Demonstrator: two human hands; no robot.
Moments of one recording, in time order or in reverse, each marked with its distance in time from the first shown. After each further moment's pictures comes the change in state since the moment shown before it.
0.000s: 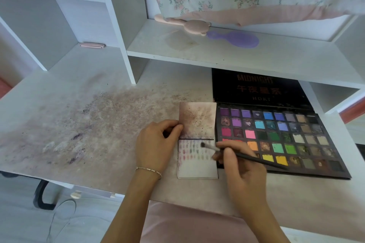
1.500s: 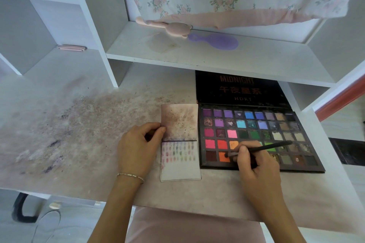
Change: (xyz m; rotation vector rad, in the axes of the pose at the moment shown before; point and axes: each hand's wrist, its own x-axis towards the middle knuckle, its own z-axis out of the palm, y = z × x) left_hand -0.001 0.003 0.001 0.014 0.017 0.002; right_hand 0.008 0.015 -0.056 -0.394 0.099 0.017
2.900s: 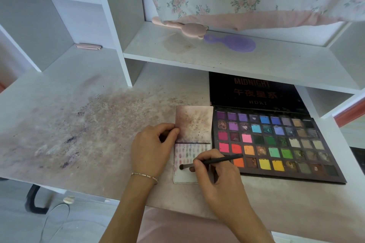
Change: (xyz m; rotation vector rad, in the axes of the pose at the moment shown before) left_hand 0.001 -0.001 -0.001 0.004 -0.007 0.002; right_hand -0.017 -0.038 0.056 0.123 -0.337 -0.030
